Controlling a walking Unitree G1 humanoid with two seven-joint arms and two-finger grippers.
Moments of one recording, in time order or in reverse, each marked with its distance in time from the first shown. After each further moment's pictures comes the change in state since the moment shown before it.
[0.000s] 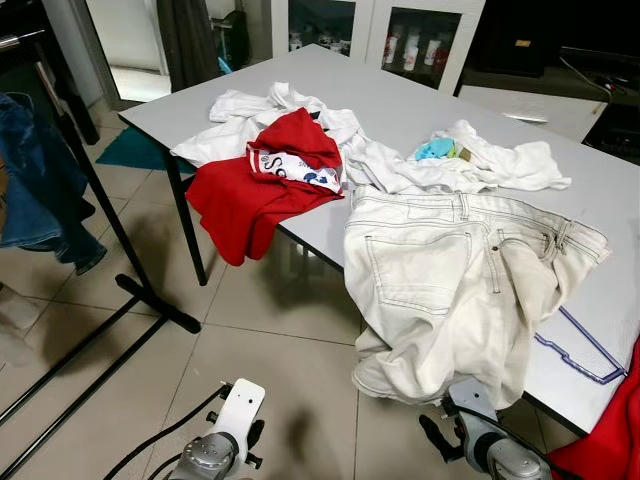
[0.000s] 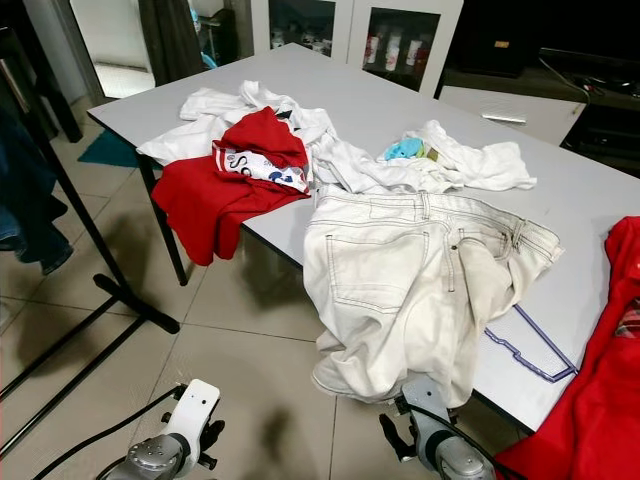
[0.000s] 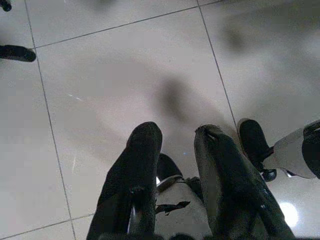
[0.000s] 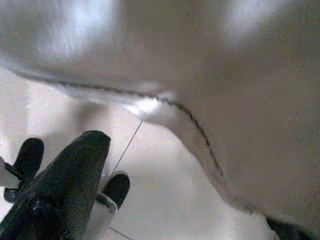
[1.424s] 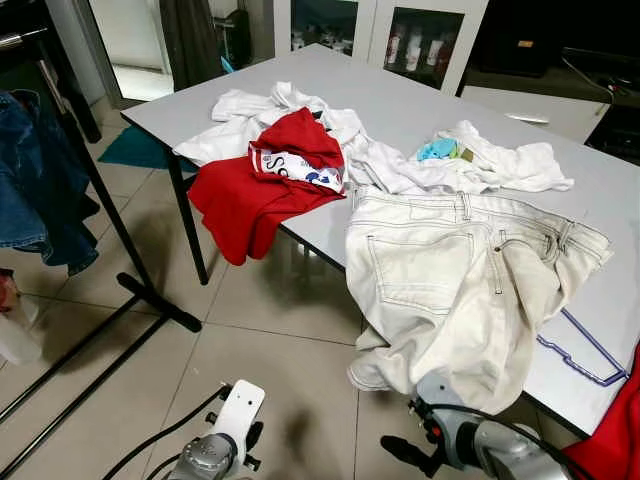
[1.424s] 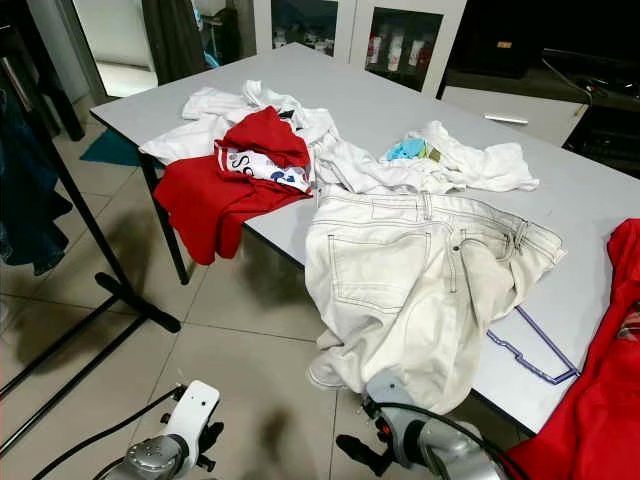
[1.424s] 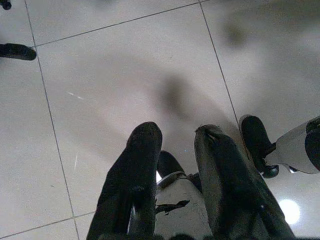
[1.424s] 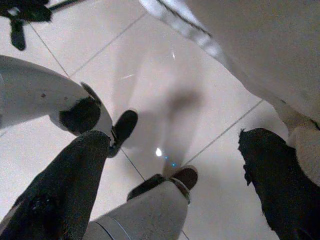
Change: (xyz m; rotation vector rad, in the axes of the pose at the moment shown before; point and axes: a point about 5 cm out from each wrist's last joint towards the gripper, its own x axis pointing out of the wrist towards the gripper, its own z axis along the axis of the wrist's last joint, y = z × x) left arm -0.001 0.002 -0.002 0.018 0.009 -0.002; right arm -0.019 0.033 0.041 -0.115 0.067 0.476
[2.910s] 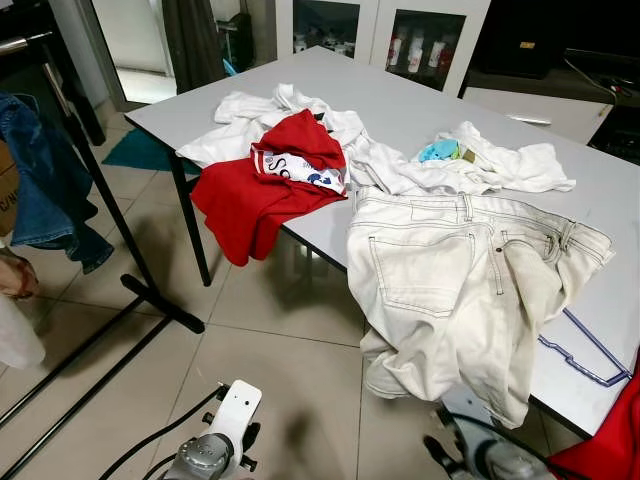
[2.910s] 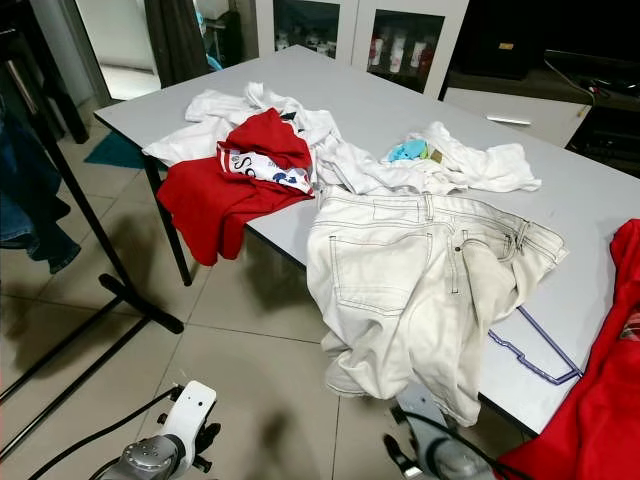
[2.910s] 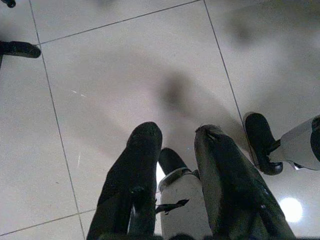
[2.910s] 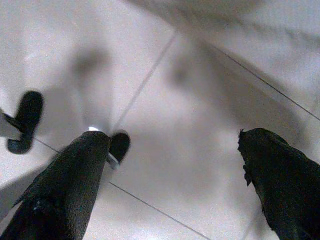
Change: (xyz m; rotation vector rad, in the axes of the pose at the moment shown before) left arm -0.001 0.004 -0.002 0.004 0.011 -0.004; right arm 0.004 -0.031 -0.060 0.125 0.164 -0.471
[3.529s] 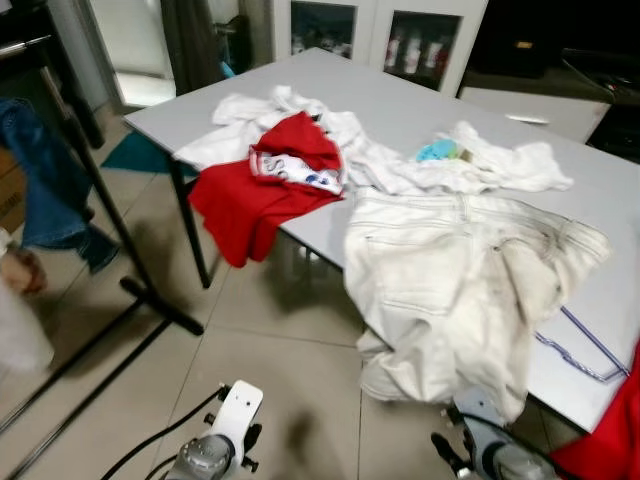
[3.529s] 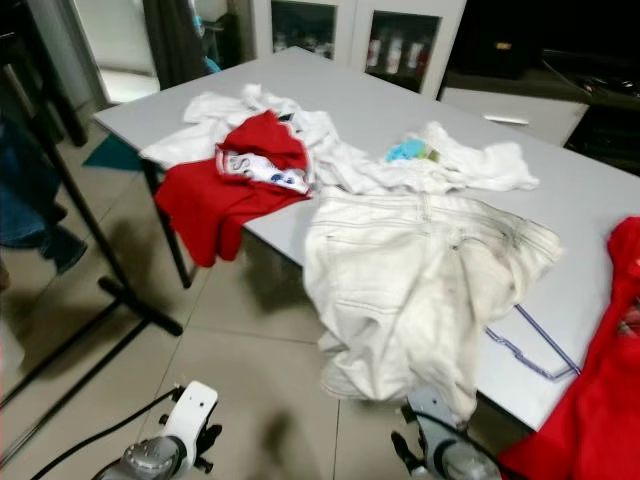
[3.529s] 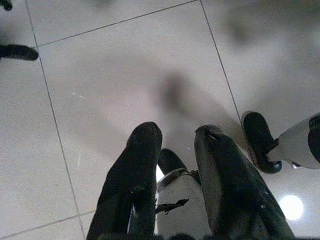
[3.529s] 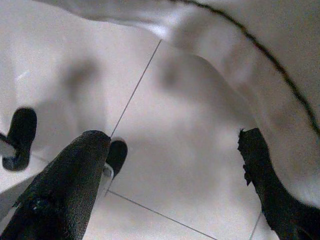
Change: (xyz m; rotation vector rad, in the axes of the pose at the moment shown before) left arm 0.000 -0.002 0.000 -0.002 0.002 -0.009; right arm 0.001 -0.008 0.004 0.051 -0.045 -0.019
